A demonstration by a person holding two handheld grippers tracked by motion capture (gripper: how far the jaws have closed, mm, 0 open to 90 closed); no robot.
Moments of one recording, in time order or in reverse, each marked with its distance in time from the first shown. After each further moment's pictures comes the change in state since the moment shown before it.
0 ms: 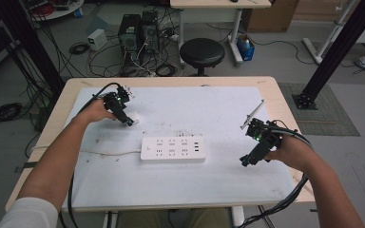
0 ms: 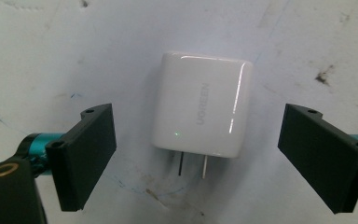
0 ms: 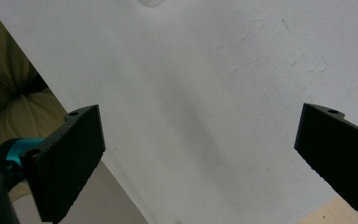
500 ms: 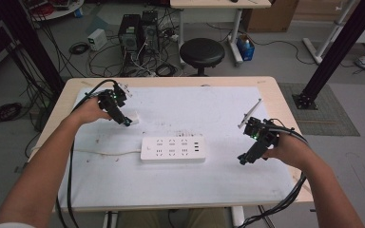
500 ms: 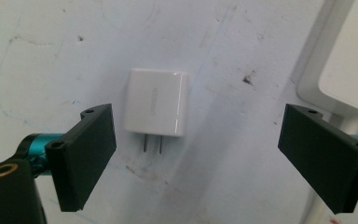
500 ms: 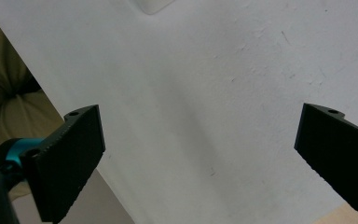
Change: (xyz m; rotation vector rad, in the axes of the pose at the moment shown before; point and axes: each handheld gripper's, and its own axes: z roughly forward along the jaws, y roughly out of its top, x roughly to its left) left arm -0.035 0.007 -0.044 -0.048 0.037 0.051; right arm -0.003 0.004 0.003 -0.014 0.005 -0.028
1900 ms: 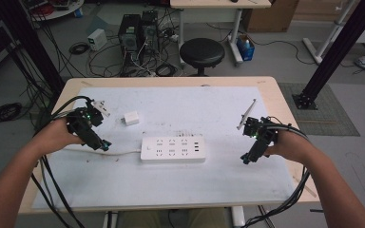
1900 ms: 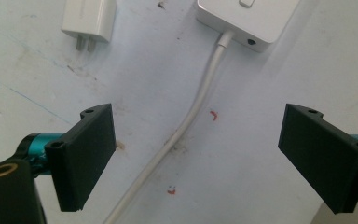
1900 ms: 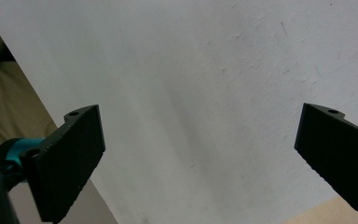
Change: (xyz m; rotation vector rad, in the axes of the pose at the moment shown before) left arm -0.096 -0.052 -0.092 0.040 0.042 -0.059; right arm -0.013 0.004 0.011 0.076 -0.001 -0.106
